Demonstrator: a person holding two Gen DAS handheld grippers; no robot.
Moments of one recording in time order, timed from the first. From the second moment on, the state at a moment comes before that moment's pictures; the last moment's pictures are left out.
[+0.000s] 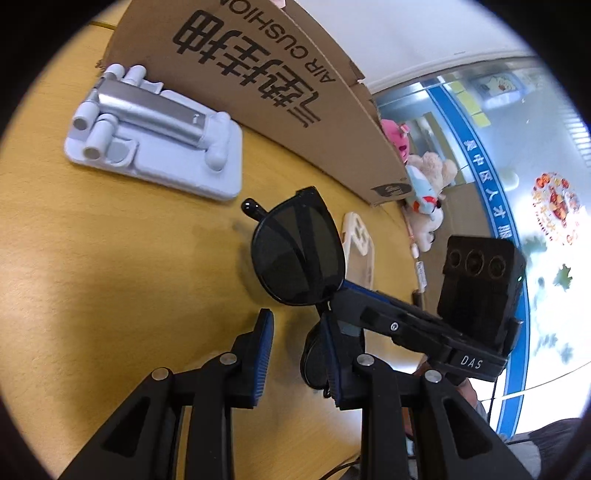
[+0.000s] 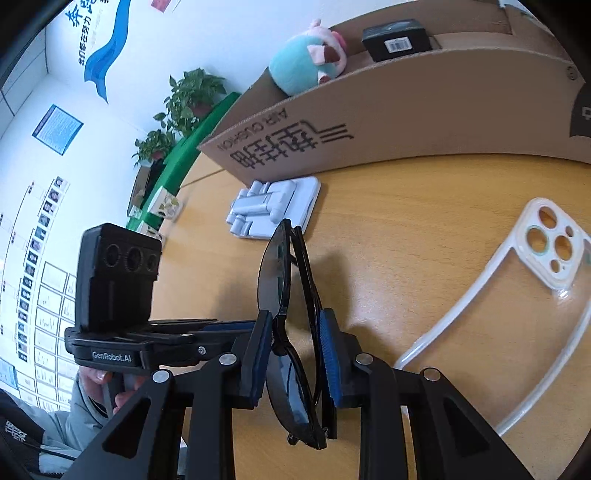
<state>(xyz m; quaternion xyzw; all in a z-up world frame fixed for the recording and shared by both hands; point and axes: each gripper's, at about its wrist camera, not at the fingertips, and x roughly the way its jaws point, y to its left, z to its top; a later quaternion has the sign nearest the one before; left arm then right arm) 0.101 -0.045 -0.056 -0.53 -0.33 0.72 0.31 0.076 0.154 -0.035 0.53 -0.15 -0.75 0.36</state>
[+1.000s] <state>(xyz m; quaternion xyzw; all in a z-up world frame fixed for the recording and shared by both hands) -0.012 0.036 0.033 -0.44 -0.29 0.71 0.46 0.008 0.248 0.046 0.42 -0.26 -0.79 0.36</state>
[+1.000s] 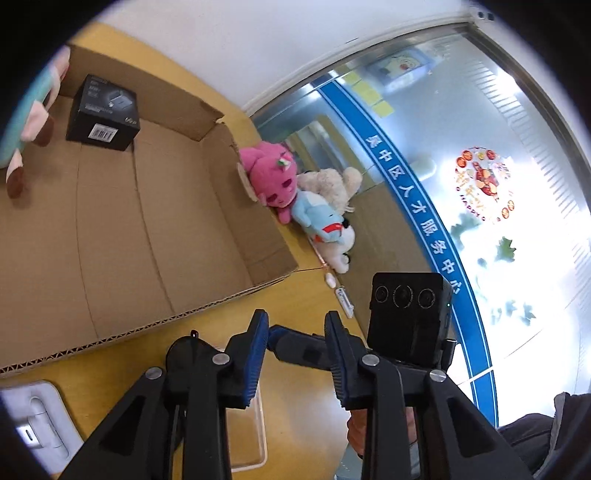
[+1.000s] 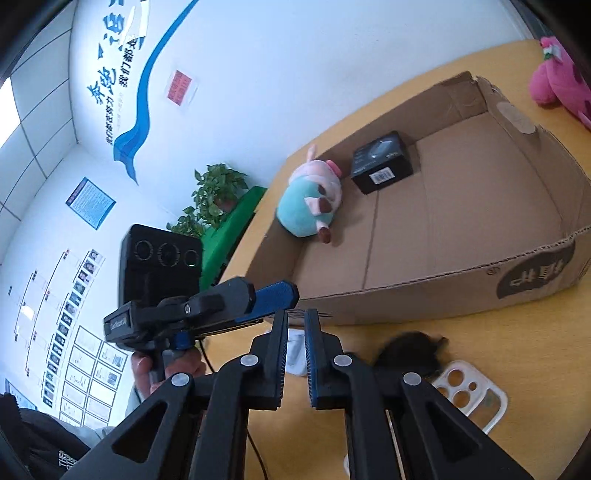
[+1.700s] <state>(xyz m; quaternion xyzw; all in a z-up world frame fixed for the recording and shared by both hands) 0.062 0.017 -0.029 -0.56 -0.09 0.74 0.36 0.003 0.220 -0.027 0.54 -0.24 -0.74 0.34</state>
